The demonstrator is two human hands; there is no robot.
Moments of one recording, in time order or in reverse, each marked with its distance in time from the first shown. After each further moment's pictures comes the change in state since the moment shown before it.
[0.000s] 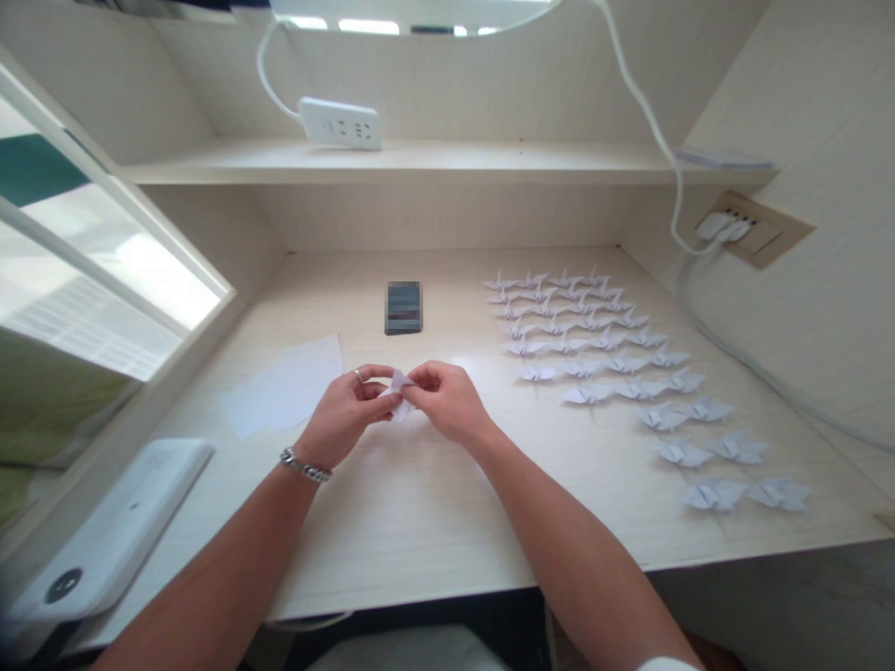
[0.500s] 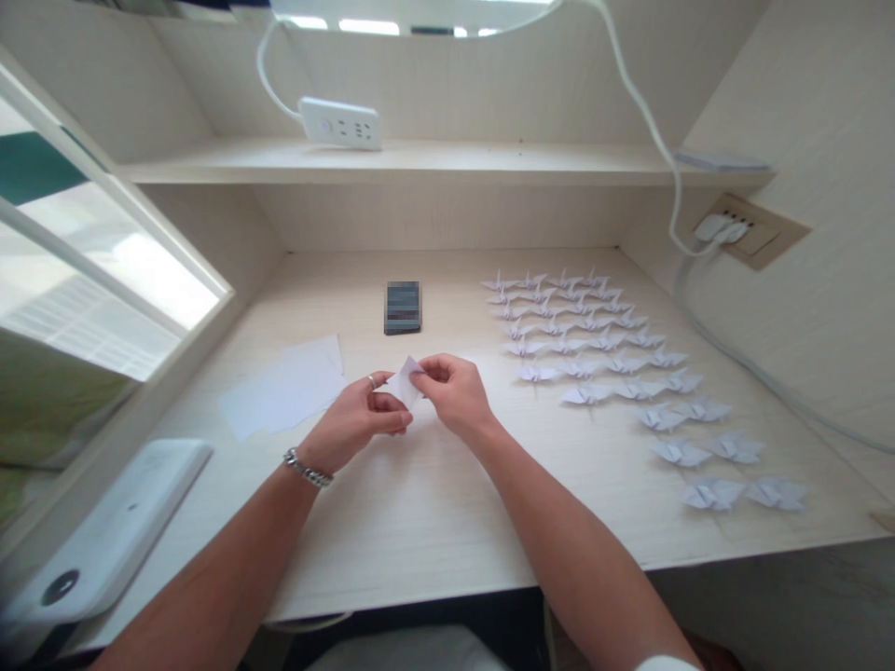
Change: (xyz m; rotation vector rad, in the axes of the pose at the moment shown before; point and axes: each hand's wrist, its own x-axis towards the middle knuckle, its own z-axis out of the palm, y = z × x) left_hand -0.004 0.004 0.004 0.080 -0.133 -0.074; right_hand 0.002 -0.006 -0.003 0.085 0.134 0.011
